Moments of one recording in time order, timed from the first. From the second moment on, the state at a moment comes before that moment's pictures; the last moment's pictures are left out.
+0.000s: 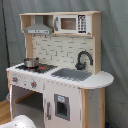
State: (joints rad) arm -0.55 -1.37 1.57 -1.97 -0.71 2.45 0.72
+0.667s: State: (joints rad) arm -0.54 -1.31 1.52 -1.98 -0.70 2.45 0.51
